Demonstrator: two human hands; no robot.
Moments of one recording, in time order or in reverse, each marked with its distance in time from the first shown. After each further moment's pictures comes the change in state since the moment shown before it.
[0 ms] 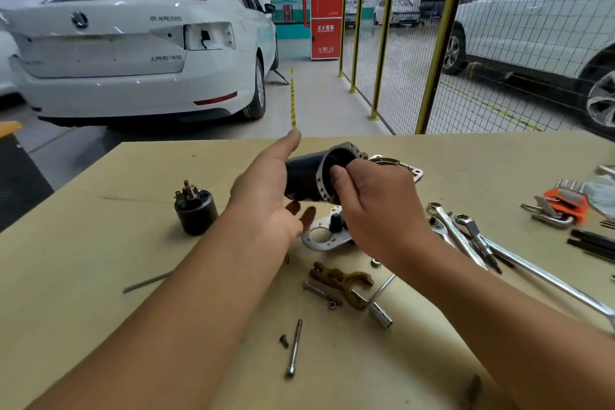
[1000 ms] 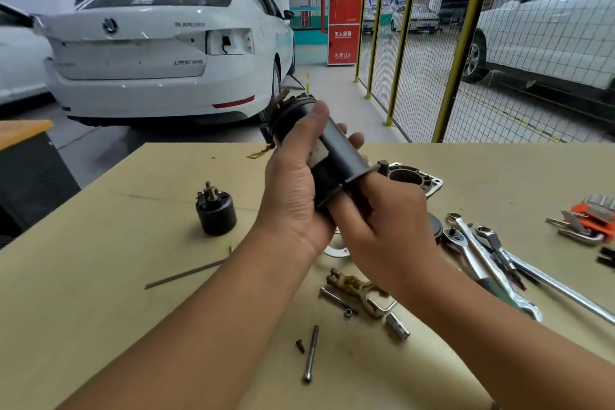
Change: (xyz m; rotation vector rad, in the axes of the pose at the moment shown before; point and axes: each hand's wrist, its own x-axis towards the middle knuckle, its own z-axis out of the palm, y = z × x) left_hand -0.014 -0.006 0.005 -0.330 -0.498 0.225; right_hand -0.011 -0.028 0.002 0.219 0.051 -0.027
